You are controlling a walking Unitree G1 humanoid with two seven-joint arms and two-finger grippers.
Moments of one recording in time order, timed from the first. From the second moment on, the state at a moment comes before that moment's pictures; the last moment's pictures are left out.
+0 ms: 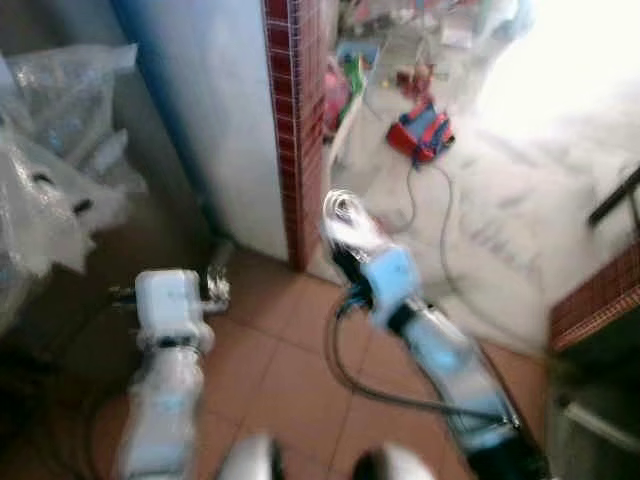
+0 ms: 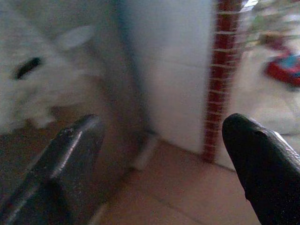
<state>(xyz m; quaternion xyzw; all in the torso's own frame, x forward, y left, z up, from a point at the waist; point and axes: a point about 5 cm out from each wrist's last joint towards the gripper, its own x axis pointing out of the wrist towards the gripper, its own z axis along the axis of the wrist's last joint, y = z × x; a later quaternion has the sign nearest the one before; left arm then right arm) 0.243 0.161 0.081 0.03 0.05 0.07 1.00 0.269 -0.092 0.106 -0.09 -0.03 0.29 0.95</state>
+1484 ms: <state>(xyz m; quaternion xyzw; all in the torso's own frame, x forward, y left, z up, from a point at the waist) 0.243 0.169 0.082 0.05 0.05 0.09 0.99 0.273 -0.097 0.100 -0.10 -0.03 0.24 0.96</state>
